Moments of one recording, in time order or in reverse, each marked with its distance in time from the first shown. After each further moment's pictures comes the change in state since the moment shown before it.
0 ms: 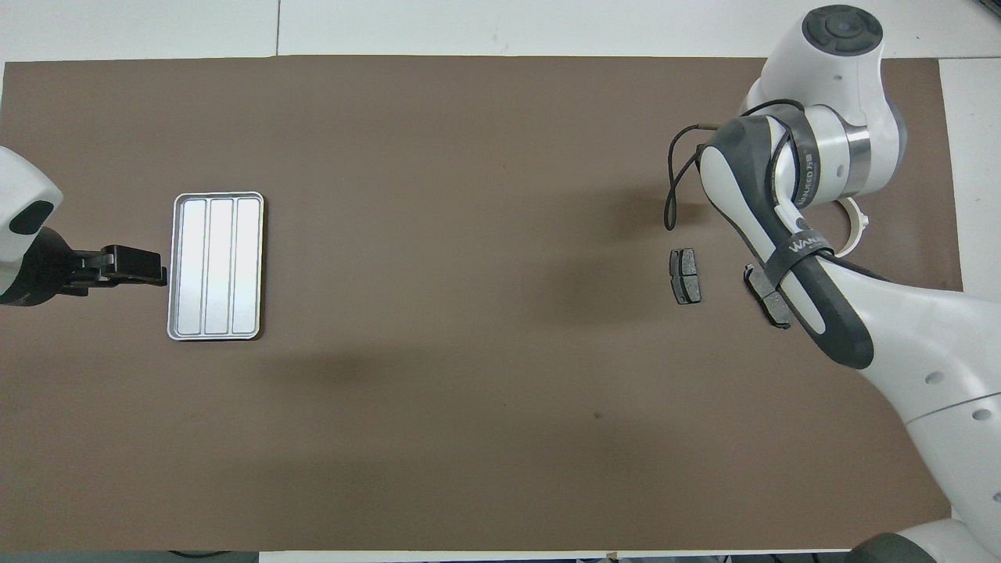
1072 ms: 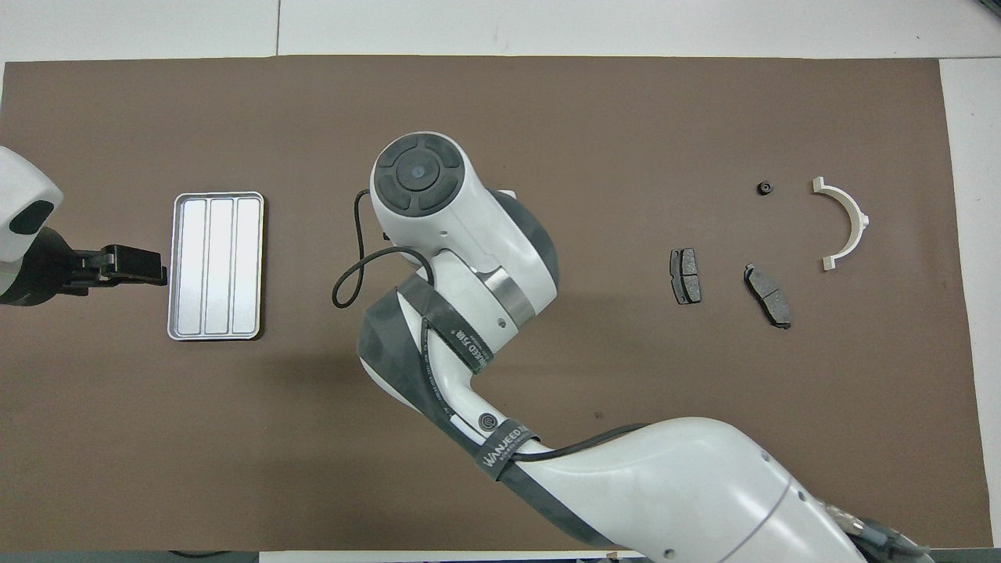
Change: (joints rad) left arm 0.000 0.000 0.000 -0.002 0.000 0.005 0.000; right arm 0.534 0.097 0.071 0.127 0.050 0.143 1.079
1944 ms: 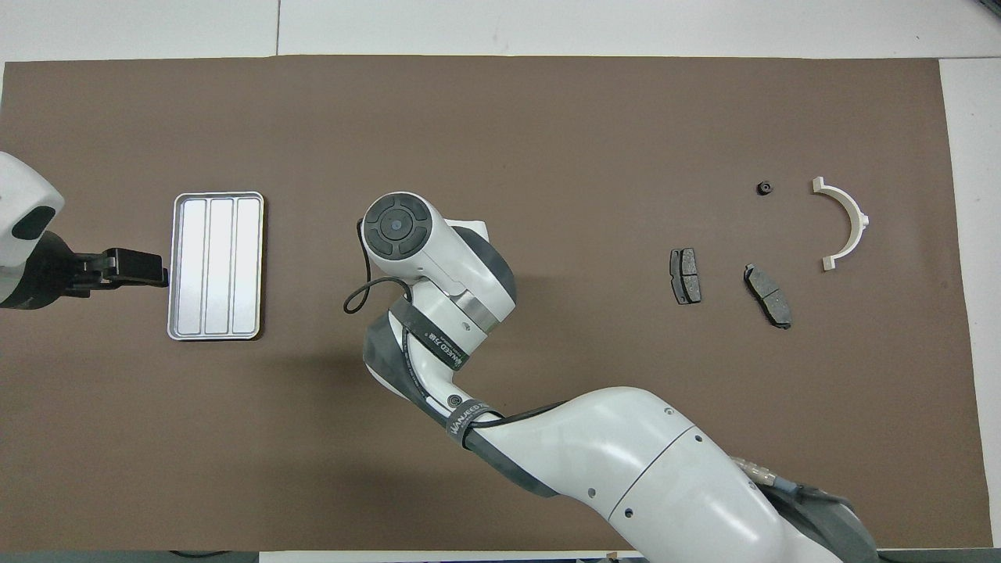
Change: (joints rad) left arm 0.000 -0.015 0.003 -0.033 0.000 0.027 0.000; right arm 0.016 0.121 -0.009 -0.012 -0.064 0.100 0.025
